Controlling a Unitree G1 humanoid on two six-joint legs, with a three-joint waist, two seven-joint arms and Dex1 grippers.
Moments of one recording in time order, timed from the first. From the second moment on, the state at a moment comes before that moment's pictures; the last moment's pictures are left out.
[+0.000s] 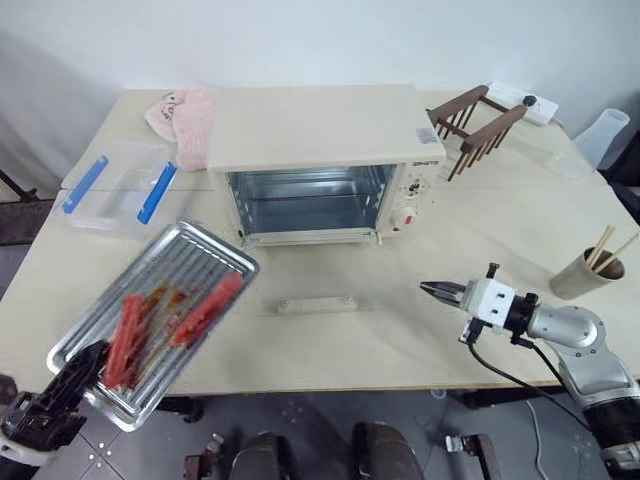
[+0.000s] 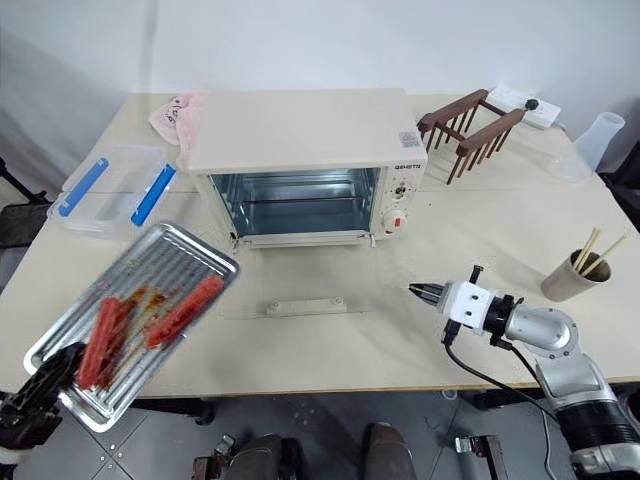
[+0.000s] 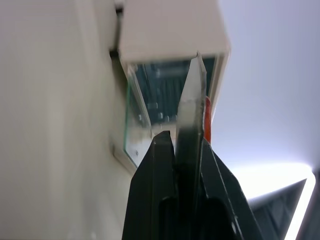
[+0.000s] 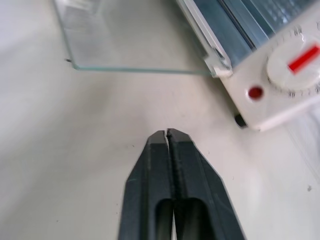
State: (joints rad) left arm 0.46 0.40 0.99 -0.06 -1.95 1.22 -0.29; right arm -0.26 -0.75 0.06 0.25 0.15 -0.43 0.86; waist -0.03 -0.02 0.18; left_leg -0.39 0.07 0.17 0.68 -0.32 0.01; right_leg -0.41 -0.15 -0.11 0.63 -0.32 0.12
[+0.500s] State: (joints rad) left arm 0.27 0.13 0.95 -0.20 -1.95 0.91 0.09; right arm -0.36 -0.60 0.10 0.40 0.23 -0.41 1.13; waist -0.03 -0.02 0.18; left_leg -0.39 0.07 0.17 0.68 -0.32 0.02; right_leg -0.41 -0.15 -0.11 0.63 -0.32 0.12
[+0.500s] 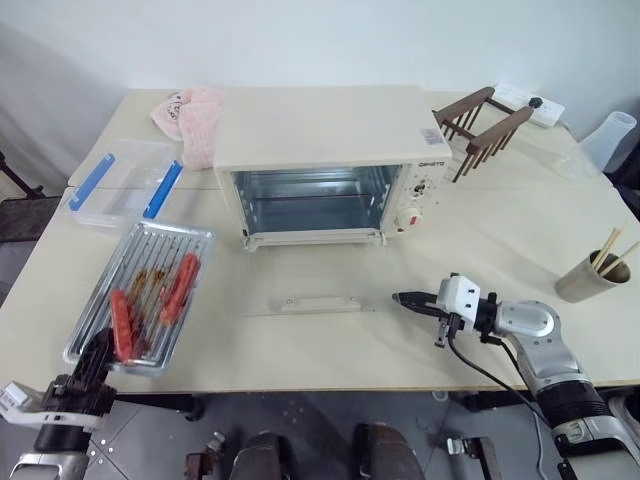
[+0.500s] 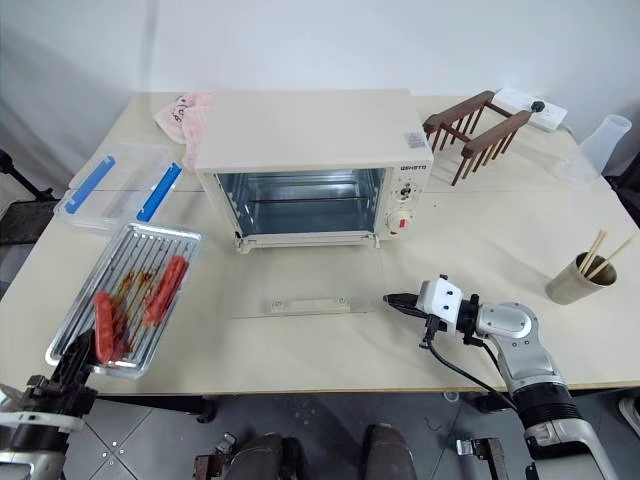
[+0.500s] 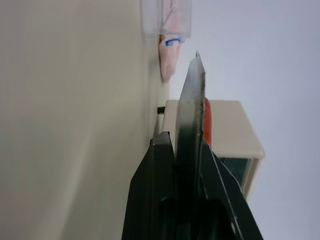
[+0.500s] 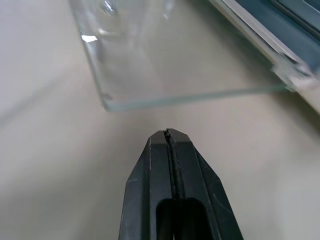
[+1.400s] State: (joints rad) left arm 0.15 0.08 0.97 -0.27 -1.95 0.83 0.26; right arm -0.45 -0.50 -0.09 0.02 0.65 0.05 1.08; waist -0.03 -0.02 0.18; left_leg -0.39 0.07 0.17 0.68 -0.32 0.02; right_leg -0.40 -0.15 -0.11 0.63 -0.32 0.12
